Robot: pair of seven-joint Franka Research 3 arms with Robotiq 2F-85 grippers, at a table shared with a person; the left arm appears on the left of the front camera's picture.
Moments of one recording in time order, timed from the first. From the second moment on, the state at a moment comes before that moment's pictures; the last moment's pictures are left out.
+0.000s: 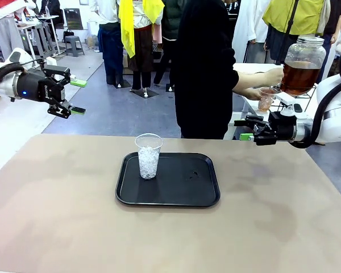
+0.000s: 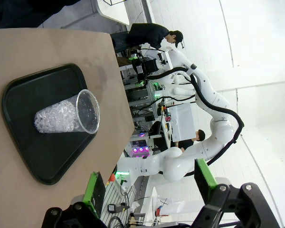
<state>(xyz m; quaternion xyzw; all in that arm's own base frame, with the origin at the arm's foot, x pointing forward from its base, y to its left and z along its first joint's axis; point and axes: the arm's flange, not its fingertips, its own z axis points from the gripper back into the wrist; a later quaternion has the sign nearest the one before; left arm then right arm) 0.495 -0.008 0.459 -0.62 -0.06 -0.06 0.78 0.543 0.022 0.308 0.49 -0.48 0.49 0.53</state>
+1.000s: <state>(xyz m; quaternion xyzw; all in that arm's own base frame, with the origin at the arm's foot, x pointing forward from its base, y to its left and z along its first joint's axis) 0.495 -0.008 0.459 -0.62 -0.06 -0.06 0.78 0.543 0.022 0.308 0.49 -0.48 0.49 0.53</state>
